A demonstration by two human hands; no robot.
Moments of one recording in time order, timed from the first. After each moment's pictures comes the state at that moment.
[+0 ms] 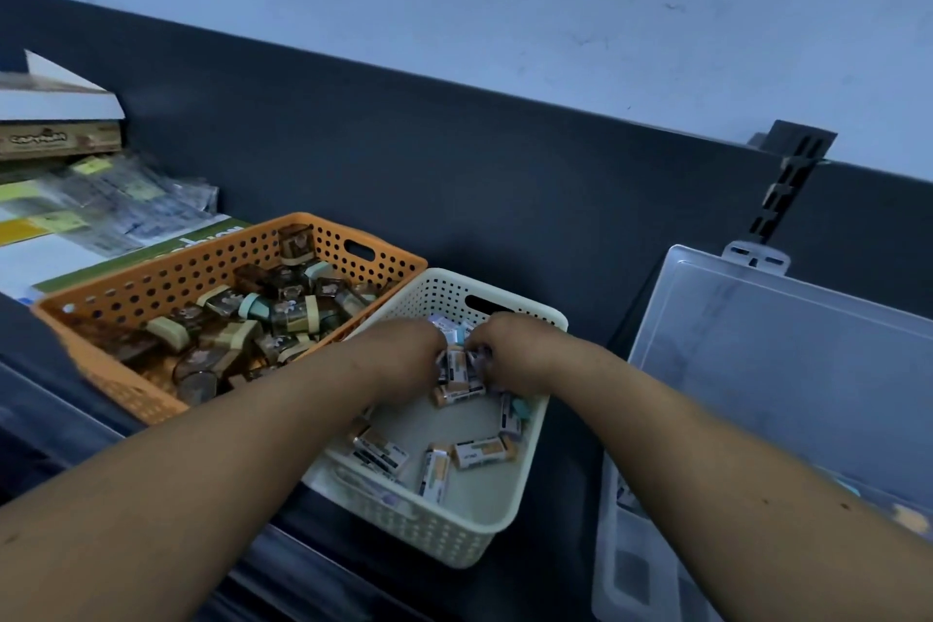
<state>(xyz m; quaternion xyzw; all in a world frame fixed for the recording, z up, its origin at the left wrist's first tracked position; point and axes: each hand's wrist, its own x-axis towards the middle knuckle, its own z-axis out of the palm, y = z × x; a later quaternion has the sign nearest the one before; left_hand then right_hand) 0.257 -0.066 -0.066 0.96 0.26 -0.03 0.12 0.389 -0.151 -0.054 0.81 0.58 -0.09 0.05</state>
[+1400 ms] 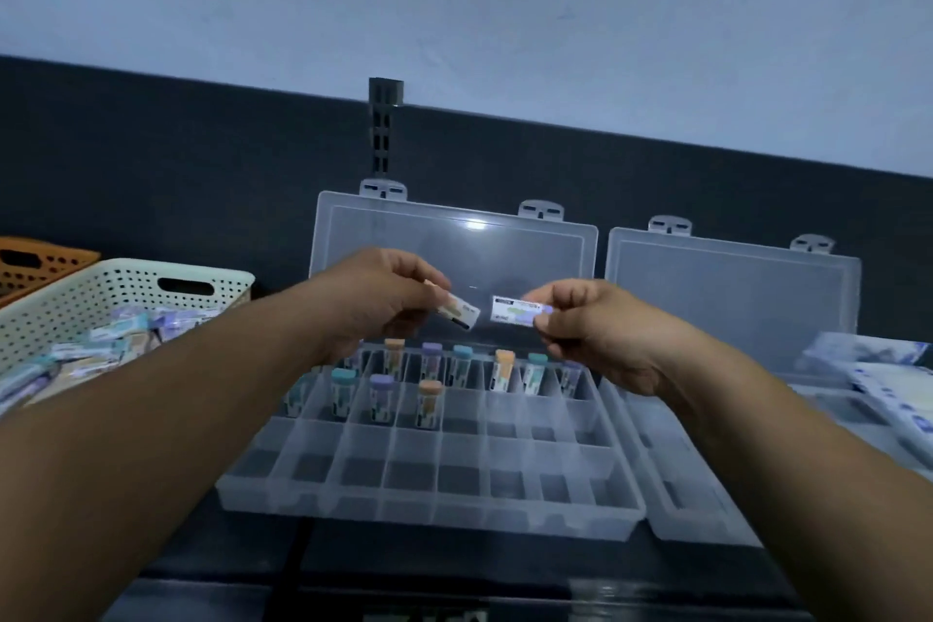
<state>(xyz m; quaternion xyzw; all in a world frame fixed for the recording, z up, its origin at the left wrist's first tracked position) 0.381 -0.327 0.006 0.77 0.16 0.09 0.61 0.492 -0.531 0.003 0.75 0.26 -0.26 -0.54</state>
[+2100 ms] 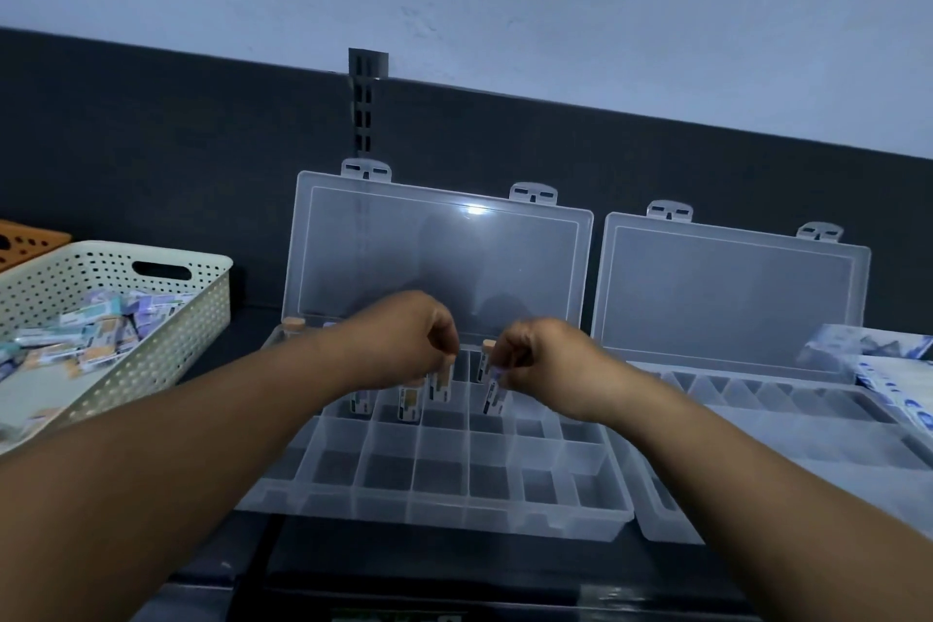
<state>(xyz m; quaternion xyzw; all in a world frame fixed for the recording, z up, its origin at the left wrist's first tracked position) 0.408 -0.351 -0.032 0.95 0.08 0.02 0.30 0.499 -0.522 -0.042 0.88 0.41 -0.10 -0.23</state>
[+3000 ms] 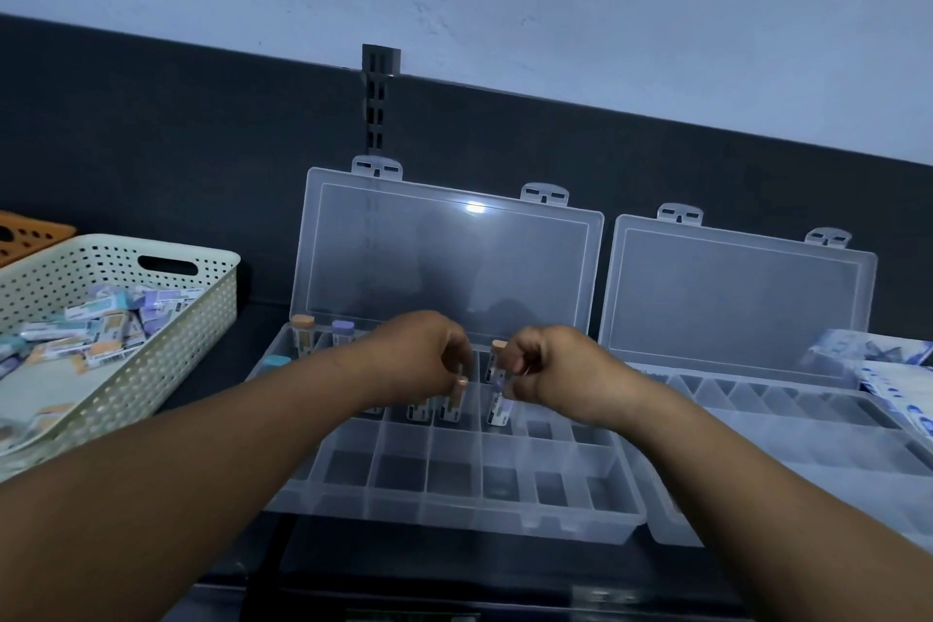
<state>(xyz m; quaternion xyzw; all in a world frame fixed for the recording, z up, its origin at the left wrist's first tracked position) 0.409 -0.352 -0.048 0.96 0.06 -0.01 0.27 0.497 -0.519 -0.047 0.89 0.38 -0.11 -0.23</state>
